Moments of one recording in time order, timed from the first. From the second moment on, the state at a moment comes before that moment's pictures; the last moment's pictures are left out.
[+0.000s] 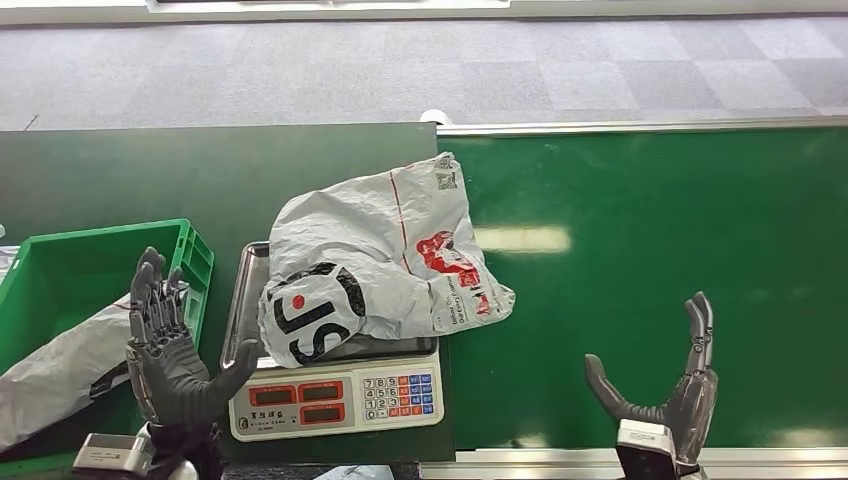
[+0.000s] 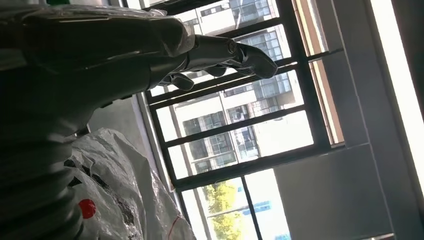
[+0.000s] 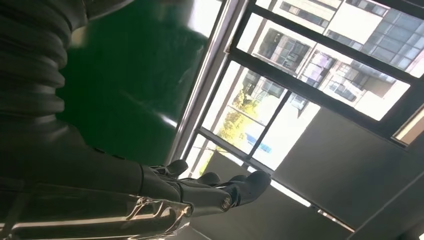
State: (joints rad) left arm 0.09 -0.11 -0.11 -1.75 -0.16 0.20 -0.70; right arm 0.19 0.15 -0.04 -1.57 0.55 -0.40 -0.70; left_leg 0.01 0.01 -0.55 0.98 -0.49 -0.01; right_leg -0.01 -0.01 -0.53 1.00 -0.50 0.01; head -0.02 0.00
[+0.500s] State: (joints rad) left arm -0.33 -0.08 -0.03 -1.26 -0.63 0.30 -0.45; right arm 0.06 0.15 0.07 -1.44 0.54 -0.35 -0.70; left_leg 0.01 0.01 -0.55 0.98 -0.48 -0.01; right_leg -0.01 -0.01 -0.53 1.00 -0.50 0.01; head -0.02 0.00
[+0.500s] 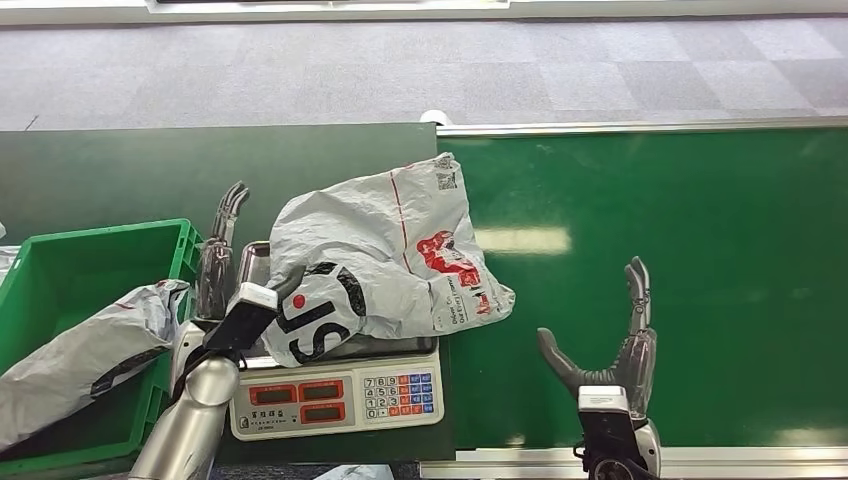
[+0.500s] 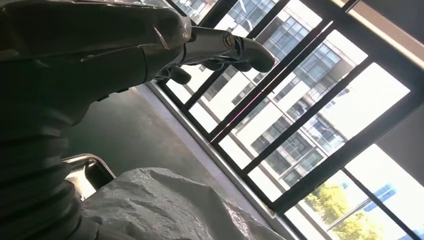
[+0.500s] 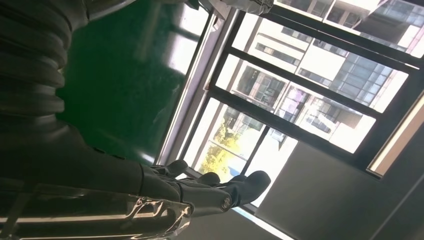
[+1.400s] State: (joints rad) left arm -0.58 -0.09 -0.10 -0.81 -1.24 0.30 0.01; right arm 0.06 0.16 0.07 -1.42 0.52 -0.31 -0.70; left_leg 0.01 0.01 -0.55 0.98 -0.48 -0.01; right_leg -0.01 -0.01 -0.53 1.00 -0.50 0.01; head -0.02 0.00
